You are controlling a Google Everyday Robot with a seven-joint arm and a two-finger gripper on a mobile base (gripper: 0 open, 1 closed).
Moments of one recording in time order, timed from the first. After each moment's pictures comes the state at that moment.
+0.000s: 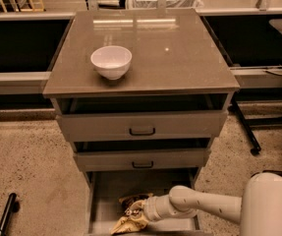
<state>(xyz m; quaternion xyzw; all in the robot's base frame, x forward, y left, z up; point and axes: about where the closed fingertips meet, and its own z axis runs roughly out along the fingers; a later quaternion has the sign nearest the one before) 0.458 0.027 0.240 -0.63 0.64 0.30 0.33</state>
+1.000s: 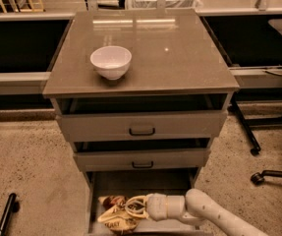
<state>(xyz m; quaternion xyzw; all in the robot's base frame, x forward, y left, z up) 0.442 0.039 0.387 -0.58 0.49 0.37 0.53</state>
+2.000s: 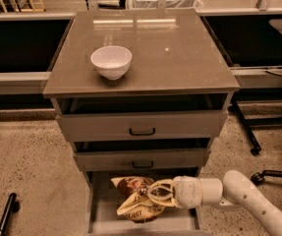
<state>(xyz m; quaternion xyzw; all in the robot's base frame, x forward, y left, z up) 0.415 -0.045 0.567 -0.63 0.37 0.32 0.61</state>
